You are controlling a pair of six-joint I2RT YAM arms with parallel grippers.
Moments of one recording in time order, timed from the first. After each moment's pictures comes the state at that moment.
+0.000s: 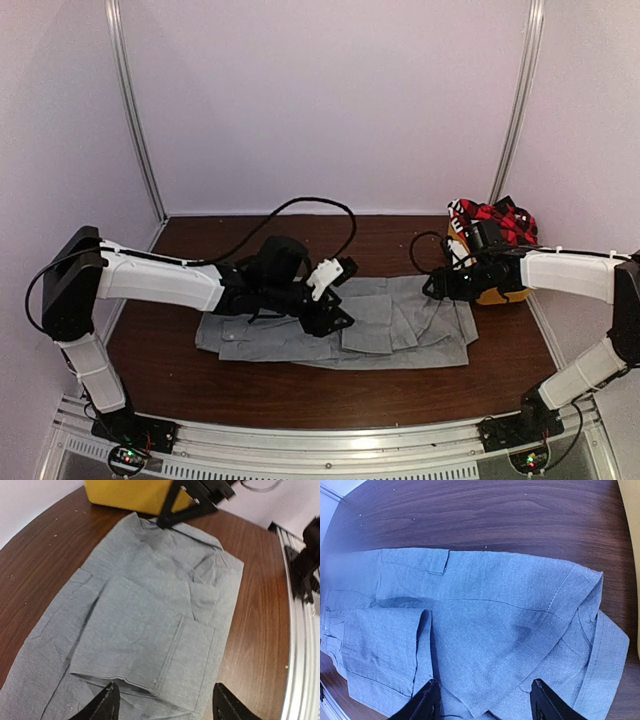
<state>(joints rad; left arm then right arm) -0.95 1.77 1.12 0.07 0.29 0.01 0.34 1.41 0.82 -0.32 -0.20 0.34</state>
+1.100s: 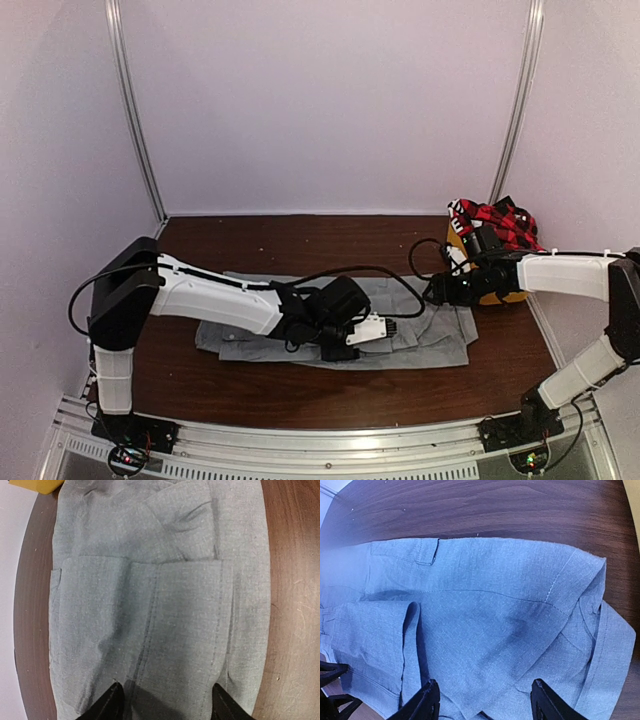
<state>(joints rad) -1.18 2.04 1.38 -0.26 -0.21 0.51 0.34 1.43 0.79 -0.30 -0.20 0.34</state>
